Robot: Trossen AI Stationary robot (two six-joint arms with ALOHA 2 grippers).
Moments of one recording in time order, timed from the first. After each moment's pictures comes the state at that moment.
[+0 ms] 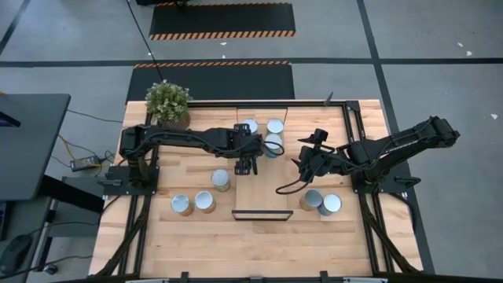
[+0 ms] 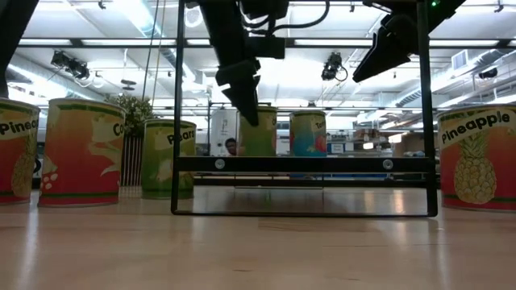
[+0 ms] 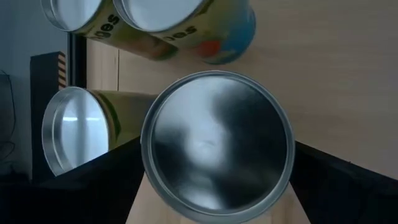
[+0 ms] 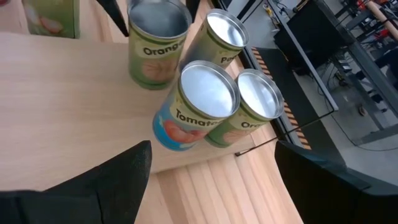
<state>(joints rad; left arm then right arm) 0.06 1.88 1.55 -0.81 -0.40 0.20 0.24 1.13 0.84 -0.56 0.74 0.11</state>
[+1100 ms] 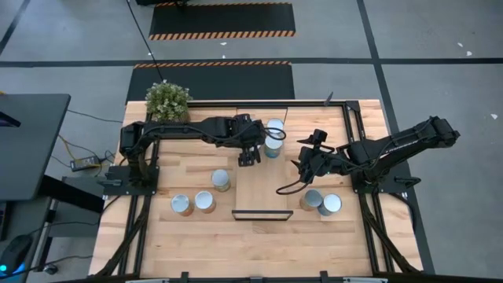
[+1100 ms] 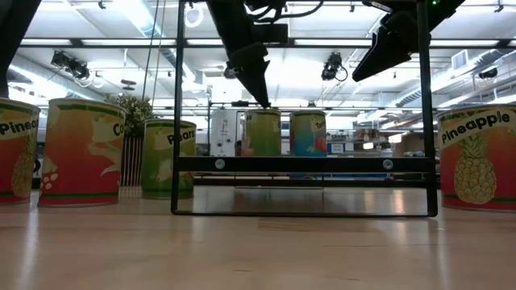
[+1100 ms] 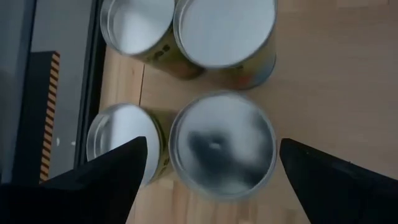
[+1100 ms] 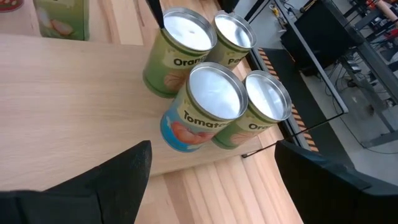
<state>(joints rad) 0.12 1.87 1.65 -0.85 -0.33 0.18 0.24 1.13 0.84 -0.55 0.71 0.11</state>
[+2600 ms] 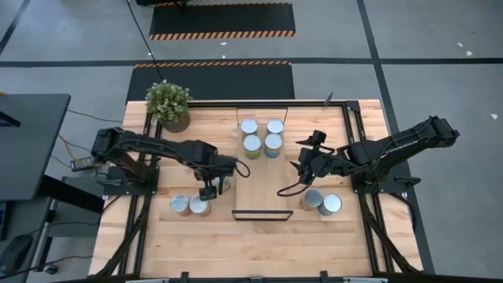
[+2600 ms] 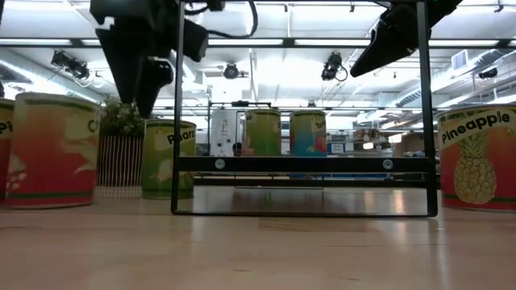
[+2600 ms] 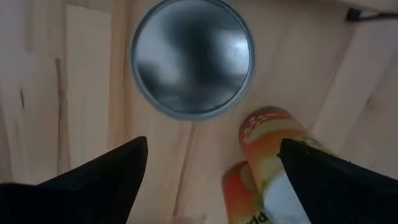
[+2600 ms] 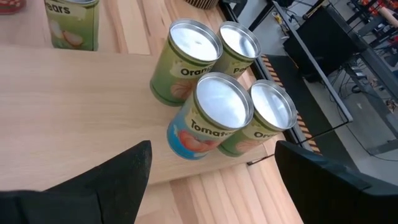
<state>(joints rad) -0.09 1.62 1.31 -1.21 0.00 -0.28 0.25 1.13 0.84 -0.52 0.71 0.10</state>
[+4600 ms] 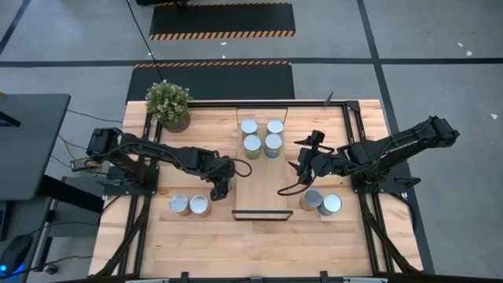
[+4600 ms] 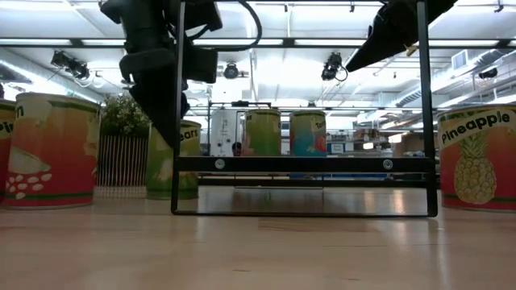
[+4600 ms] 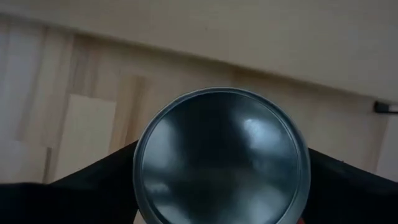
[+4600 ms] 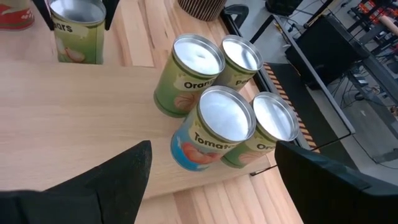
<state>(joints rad) -0.08 1.58 1.02 -0.66 -0.10 -0.26 0.25 1.13 0.84 -0.47 0.70 0.08</state>
